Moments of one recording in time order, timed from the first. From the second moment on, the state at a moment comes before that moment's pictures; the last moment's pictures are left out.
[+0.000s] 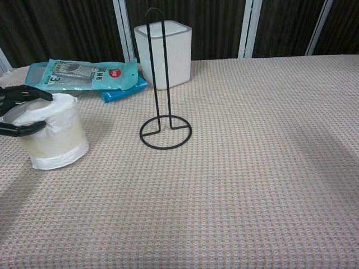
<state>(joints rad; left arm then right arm) -0.41 -1.56 -0.15 -1.23 1.42 1.24 -0.59 0.09 -1.04 -0.04 -1.66 -1.64 1.43 0.08</state>
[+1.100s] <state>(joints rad) -0.69 -1.42 -0.50 -1.86 1.37 1.35 -0.13 0.11 -1.00 -0.05 -1.66 -1.65 1.41 0.18</state>
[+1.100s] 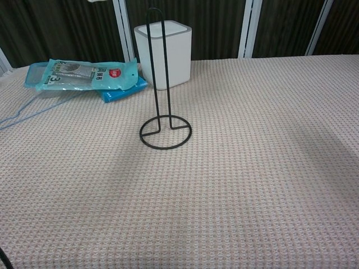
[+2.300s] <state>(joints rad) -0.85 -1.52 -0.49 -1.74 1.18 1.24 0.05 0.12 -0.97 -0.05 -1.66 -1.63 1.39 0.24</state>
